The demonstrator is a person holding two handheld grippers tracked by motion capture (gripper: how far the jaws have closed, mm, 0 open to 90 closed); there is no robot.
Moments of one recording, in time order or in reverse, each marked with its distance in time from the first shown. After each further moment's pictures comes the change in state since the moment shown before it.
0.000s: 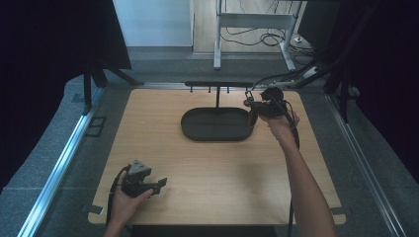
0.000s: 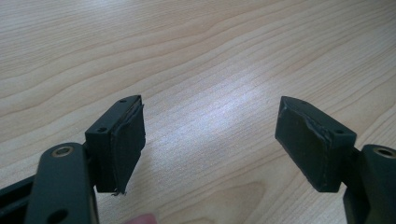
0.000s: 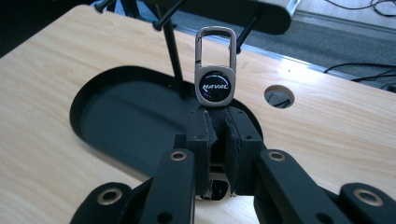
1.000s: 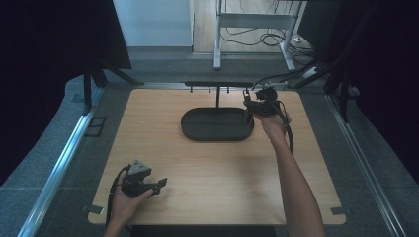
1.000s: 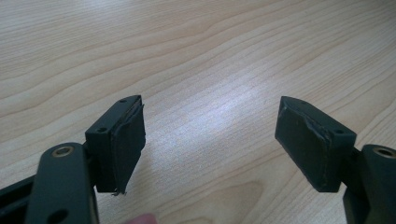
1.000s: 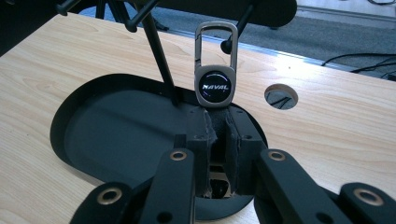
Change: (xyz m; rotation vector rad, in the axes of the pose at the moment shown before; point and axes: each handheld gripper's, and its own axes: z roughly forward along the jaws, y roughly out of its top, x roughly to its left) left arm -0.001 0.000 0.000 0.003 -0.003 0.004; right arm -0.002 -0.002 0.032 -0.006 -0.028 0.059
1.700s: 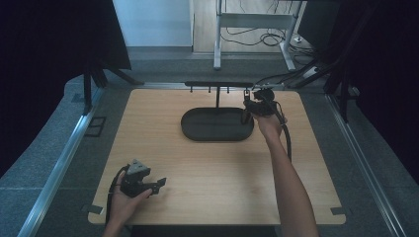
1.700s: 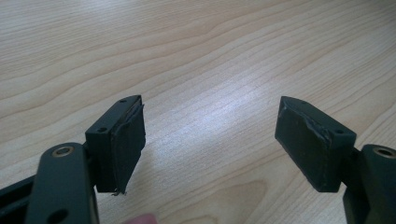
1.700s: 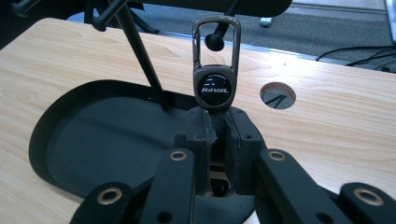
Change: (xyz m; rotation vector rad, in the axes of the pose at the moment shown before) left arm 0.003 0.000 -0.002 -0.006 0.003 -0.007; right arm -0.003 -0.003 0.021 -0.009 -0.033 0.044
